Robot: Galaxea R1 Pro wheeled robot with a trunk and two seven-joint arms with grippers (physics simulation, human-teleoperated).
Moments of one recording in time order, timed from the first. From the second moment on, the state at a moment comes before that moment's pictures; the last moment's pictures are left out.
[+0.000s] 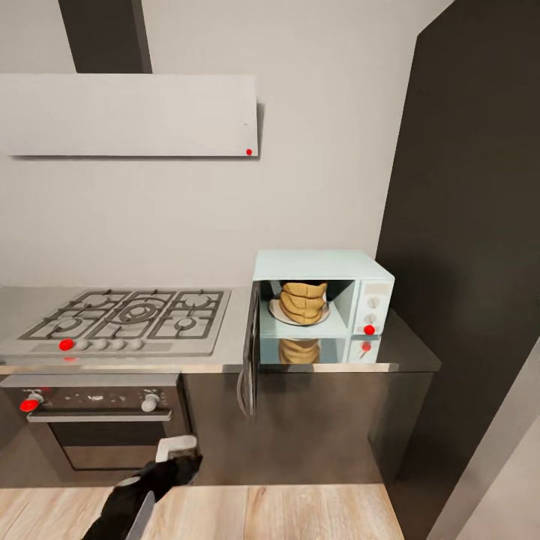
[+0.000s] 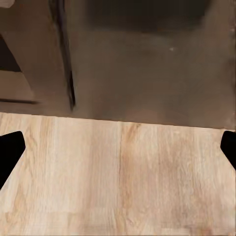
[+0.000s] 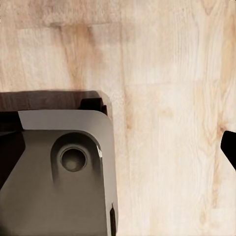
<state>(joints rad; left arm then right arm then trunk) -0.22 0.01 0.01 -1.05 0.15 0.45 -0.03 -0.21 -0.16 -0.21 0.03 0.16 -0.04 0.12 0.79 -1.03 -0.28</state>
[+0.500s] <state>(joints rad) -0.65 0.08 0.01 -1.24 0.18 0.72 -0.33 -0.21 -0.16 -0.21 0.03 0.16 -0.04 0.13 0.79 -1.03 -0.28</state>
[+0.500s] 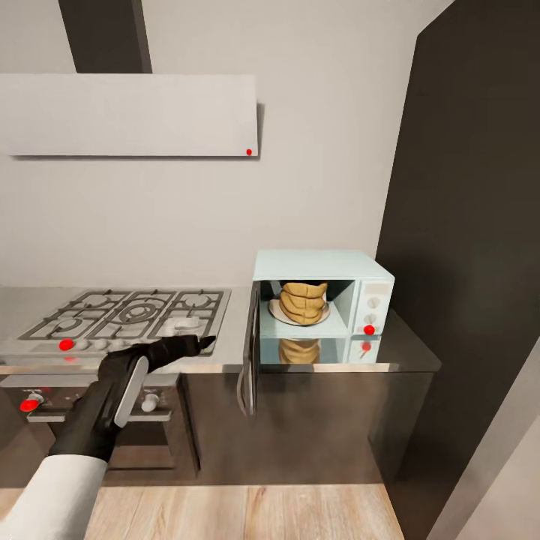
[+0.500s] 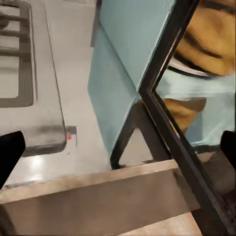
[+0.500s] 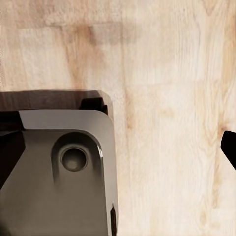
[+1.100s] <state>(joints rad) -0.66 0.11 0.01 -1.23 0.17 0.71 -0.77 -0.21 -0.16 -0.21 0.03 0.16 -0.06 0.12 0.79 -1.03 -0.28</state>
